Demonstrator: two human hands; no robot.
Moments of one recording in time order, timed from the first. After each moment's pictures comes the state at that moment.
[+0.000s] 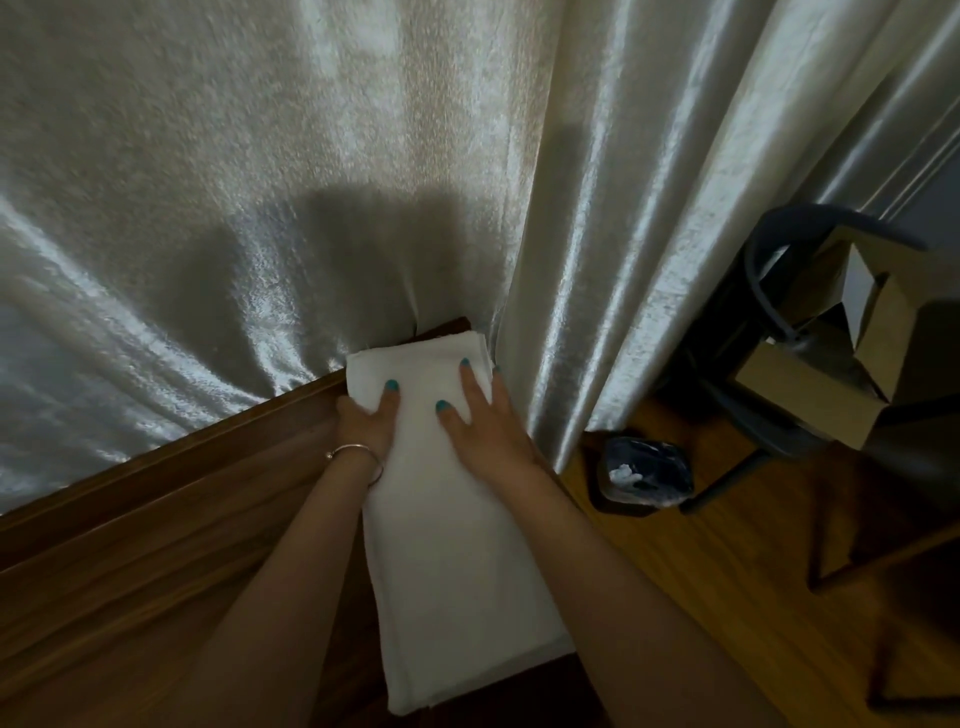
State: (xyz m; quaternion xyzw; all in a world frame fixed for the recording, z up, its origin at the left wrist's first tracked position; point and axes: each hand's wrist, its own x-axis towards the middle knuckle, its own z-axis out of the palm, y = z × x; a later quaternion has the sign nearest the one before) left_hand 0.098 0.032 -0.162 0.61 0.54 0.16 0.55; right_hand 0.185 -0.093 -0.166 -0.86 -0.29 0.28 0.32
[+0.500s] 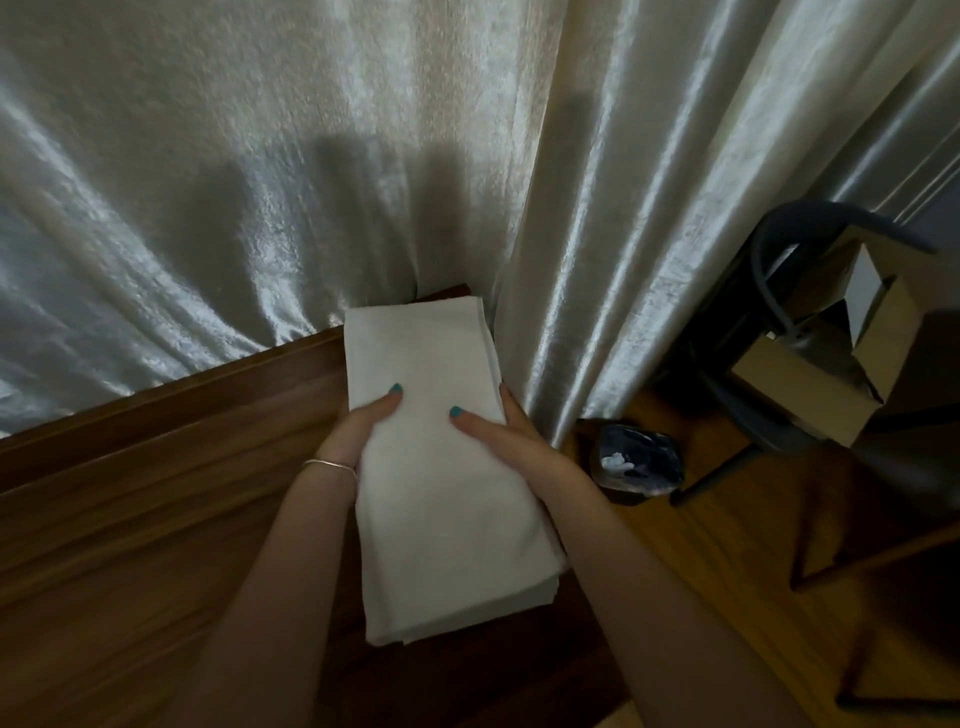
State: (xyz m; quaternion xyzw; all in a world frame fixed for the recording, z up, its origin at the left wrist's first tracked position) left_hand 0.053 0.000 -0.195 0.38 0.41 0.13 0.82; right_hand 0.190 -0.140 -0.211 -0.74 -0.11 0.46 0.48
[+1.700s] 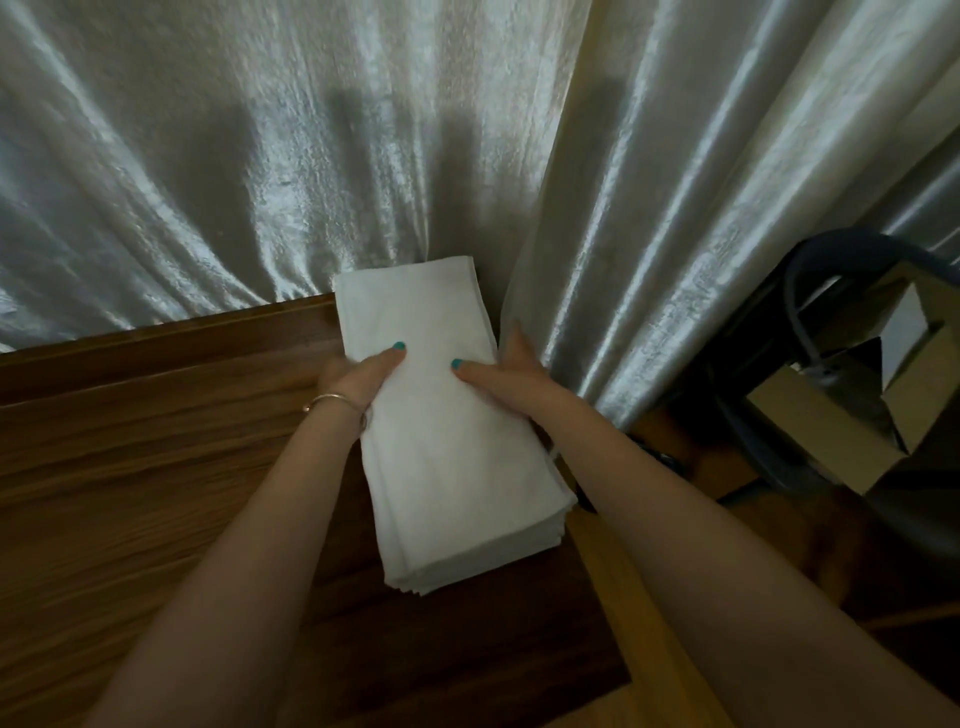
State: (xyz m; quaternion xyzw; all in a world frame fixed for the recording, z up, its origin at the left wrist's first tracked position) left_hand 0.084 -0.011 -0.181 0.50 0.52 0.22 0.65; right_hand 0.241 -0.127 -0.165 -0.81 -0.31 0.36 0.35
